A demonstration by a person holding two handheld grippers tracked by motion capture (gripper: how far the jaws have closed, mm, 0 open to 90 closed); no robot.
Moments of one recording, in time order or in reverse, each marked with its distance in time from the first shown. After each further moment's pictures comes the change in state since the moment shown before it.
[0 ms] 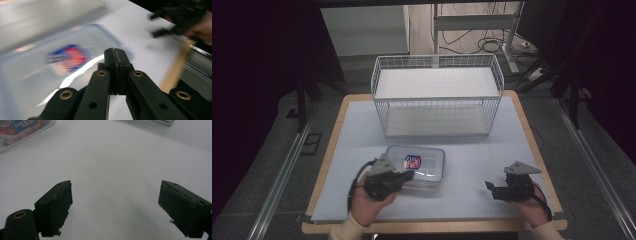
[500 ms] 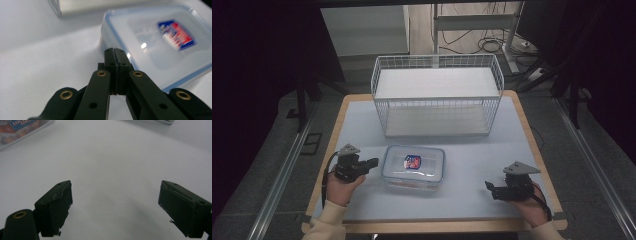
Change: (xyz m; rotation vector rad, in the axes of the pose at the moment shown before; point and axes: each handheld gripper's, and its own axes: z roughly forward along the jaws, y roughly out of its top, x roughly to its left) left arm 0.099 -0.046 0.007 0.099 0.120 -0.230; right arm 0.000 -0.001 0.001 0.009 -0.004 -0.003
